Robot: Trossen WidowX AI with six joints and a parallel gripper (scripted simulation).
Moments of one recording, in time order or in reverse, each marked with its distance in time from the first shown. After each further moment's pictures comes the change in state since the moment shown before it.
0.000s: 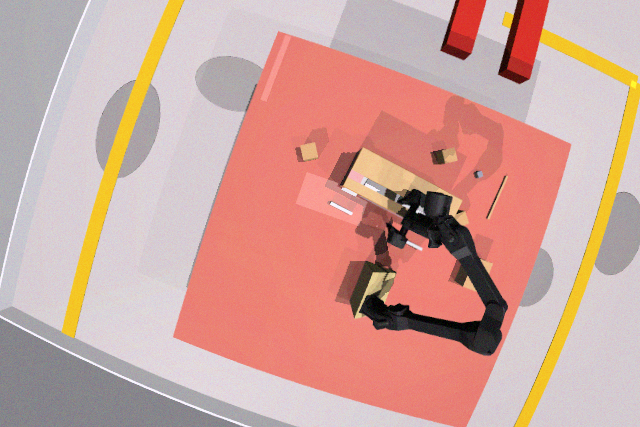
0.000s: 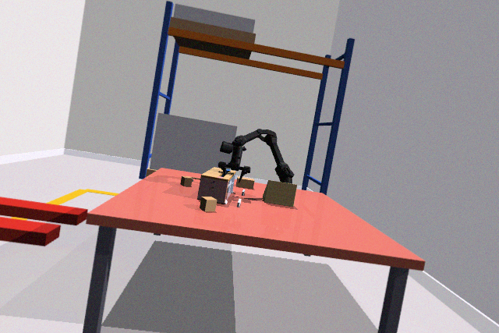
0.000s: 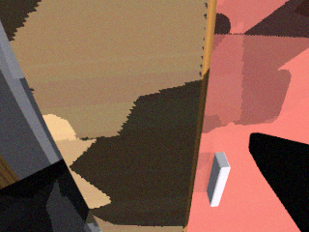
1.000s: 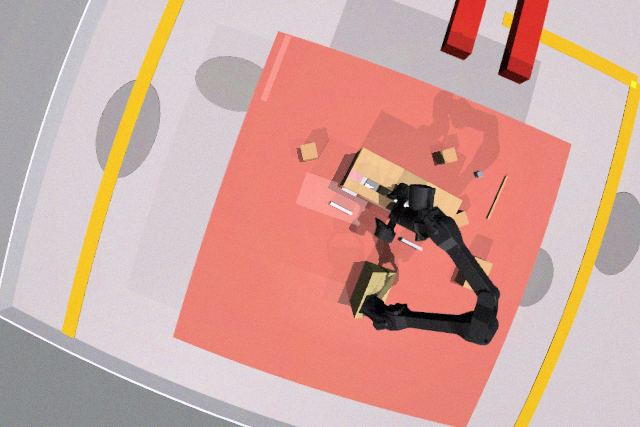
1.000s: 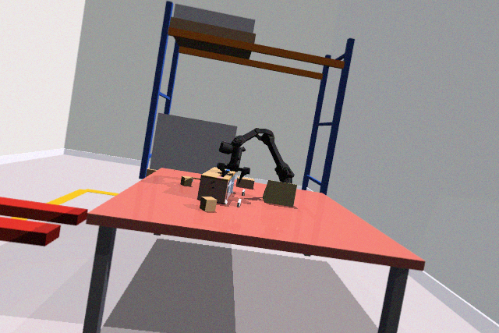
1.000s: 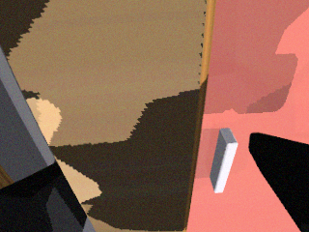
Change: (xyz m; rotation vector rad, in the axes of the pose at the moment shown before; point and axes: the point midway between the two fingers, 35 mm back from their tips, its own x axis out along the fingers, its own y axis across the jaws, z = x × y) arm 0.016 -0.001 -0.040 -0.002 -0.005 -0.004
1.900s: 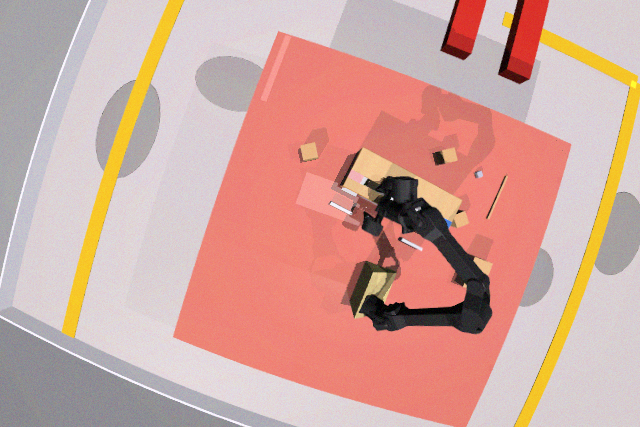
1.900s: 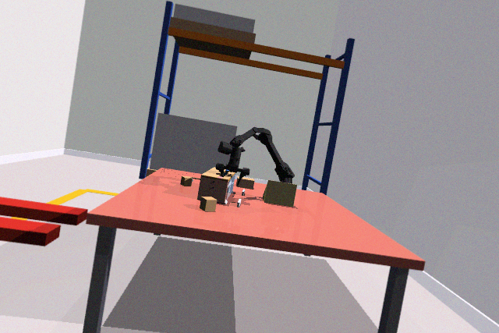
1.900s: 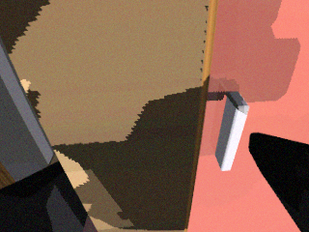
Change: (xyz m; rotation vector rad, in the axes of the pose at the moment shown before) arm 0.015 0.000 -0.043 0.001 0.003 0.002
